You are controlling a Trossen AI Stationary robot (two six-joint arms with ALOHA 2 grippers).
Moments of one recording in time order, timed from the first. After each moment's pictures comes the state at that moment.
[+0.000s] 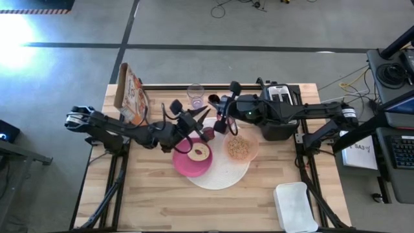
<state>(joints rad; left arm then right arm) -0.19 1.47 1.06 0.55 -0.93 0.34 -0.02 1.50 1.40 -0.17 0.45 -0.23</state>
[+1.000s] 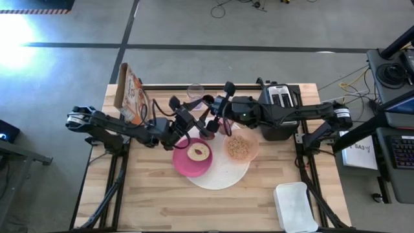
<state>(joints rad) -0.17 1.49 1.06 0.73 -0.93 0.40 -0.02 1.57 1.40 0.00 0.47 -0.26</state>
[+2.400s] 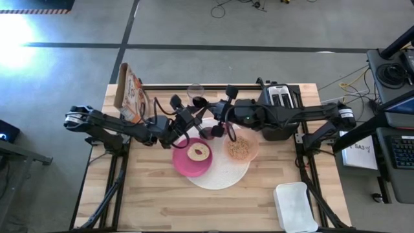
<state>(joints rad) -0.16 1.45 1.06 0.65 -0.85 0.38 0.01 1.53 1.40 -0.11 0.46 -0.29</state>
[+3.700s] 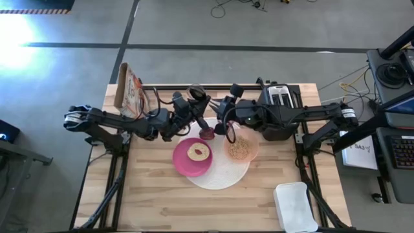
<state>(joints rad) -0.08 1.45 1.06 0.64 -0.76 -0.05 0.02 1.51 1.40 -0.20 0.58 -0.33</state>
